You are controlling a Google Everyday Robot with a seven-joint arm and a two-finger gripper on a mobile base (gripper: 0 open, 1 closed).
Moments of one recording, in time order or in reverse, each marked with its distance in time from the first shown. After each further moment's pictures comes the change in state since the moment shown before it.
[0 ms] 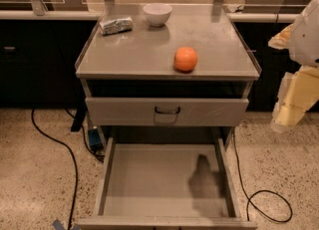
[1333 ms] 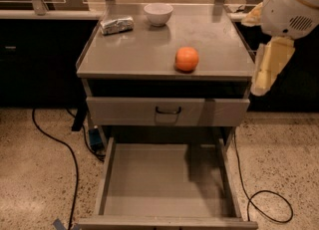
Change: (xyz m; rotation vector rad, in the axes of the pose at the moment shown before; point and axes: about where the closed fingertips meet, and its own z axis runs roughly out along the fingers) arm -0.032 -0.078 0.026 0.007 -0.057 -0.148
